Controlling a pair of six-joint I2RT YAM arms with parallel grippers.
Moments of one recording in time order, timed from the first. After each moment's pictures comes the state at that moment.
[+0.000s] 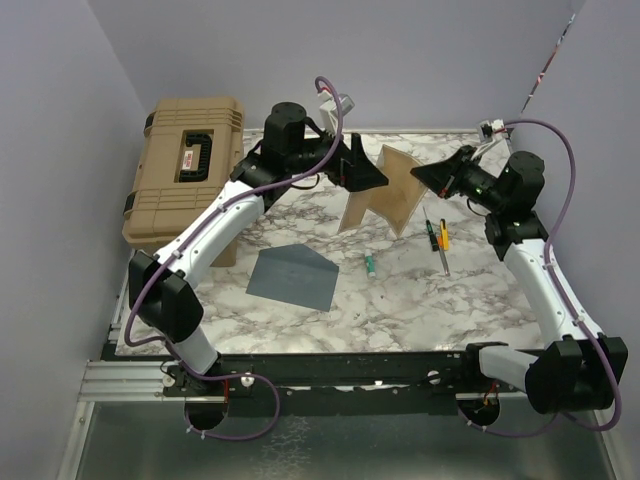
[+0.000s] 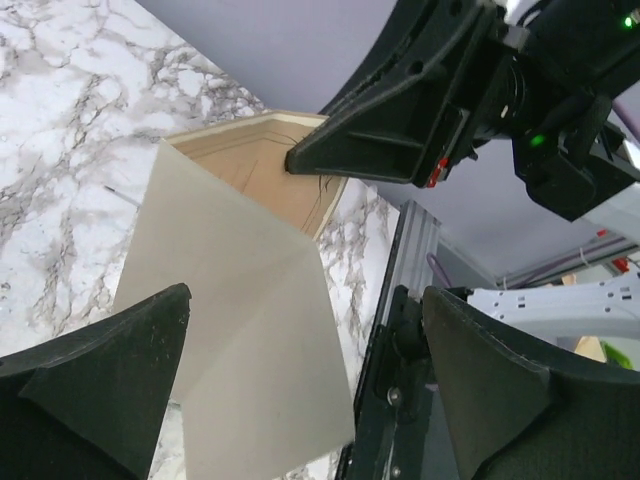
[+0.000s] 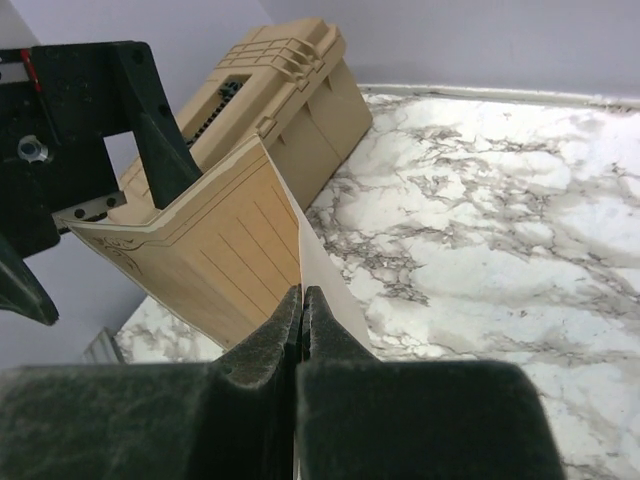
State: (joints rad) left arm -0.57 1.65 1.62 -0.15 0.77 -0.45; right arm 0.05 1.17 0.98 0.18 -0.75 0.52
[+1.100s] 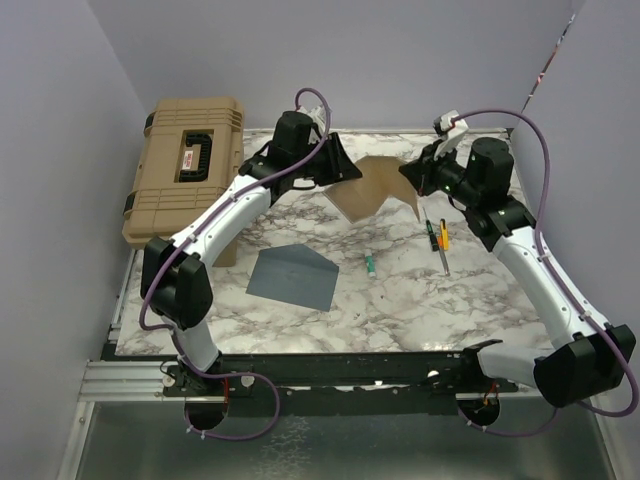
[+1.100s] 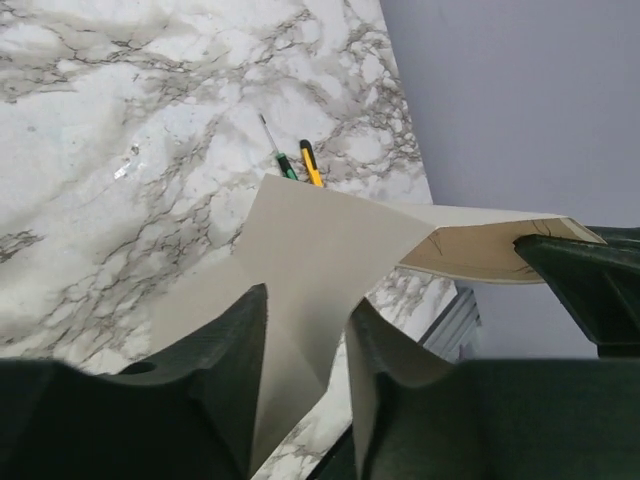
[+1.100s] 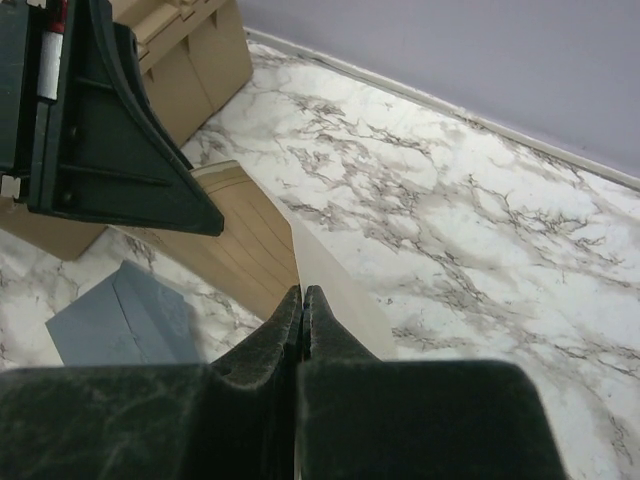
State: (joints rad) left arm -0.54 1.74 1.60 -0.30 0.41 -0.72; right arm 0.28 1.22 1.16 -0.14 -0.37 0.02
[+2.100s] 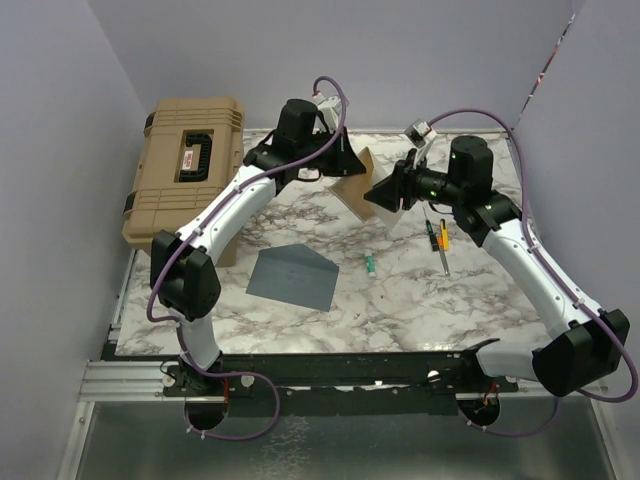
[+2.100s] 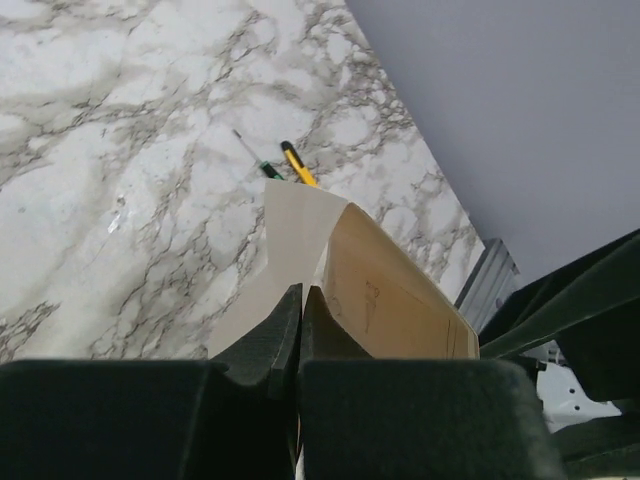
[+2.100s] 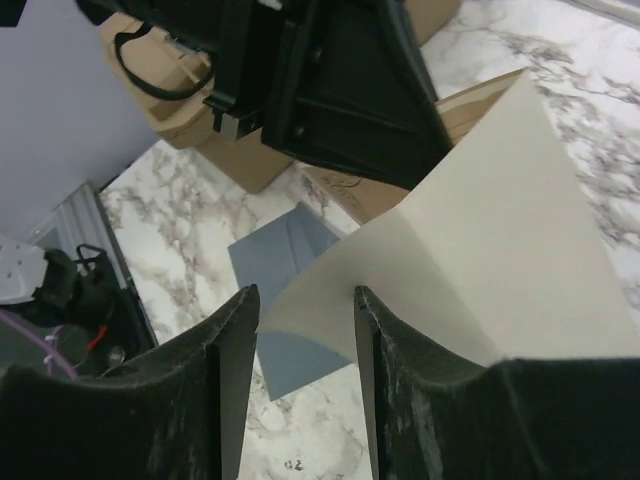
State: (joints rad) left arm -0.54 1.82 1.75 -0.36 0.51 -0.49; right arm 0.37 1.28 1.21 -0.22 -0.65 0.14
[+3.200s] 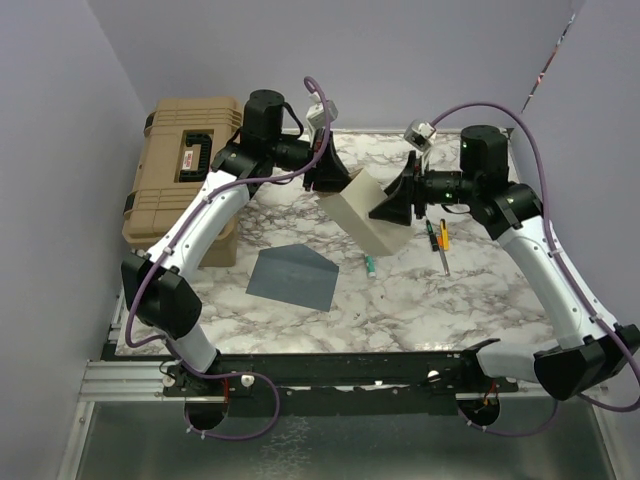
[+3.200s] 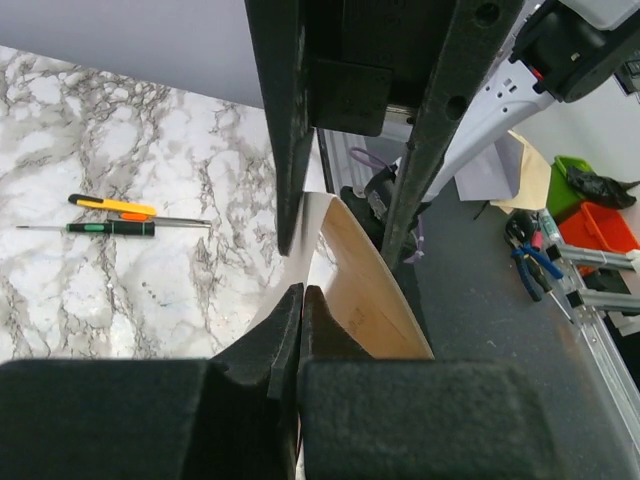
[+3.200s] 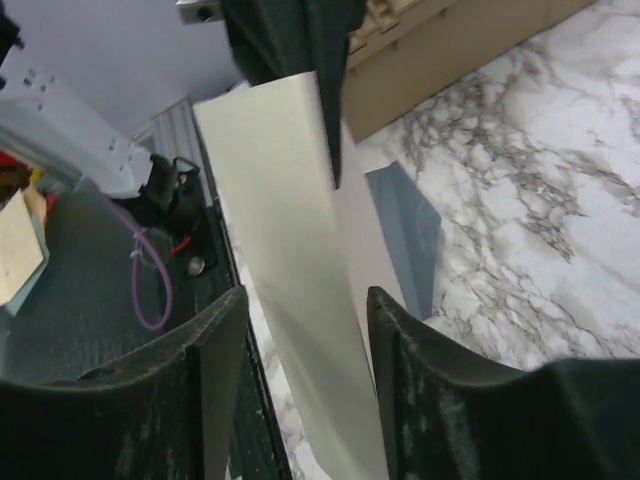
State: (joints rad) left arm -0.46 1.66 1.70 -0.30 1.28 -0.12; right arm 0.37 1.26 1.40 -0.55 -0.87 0.00
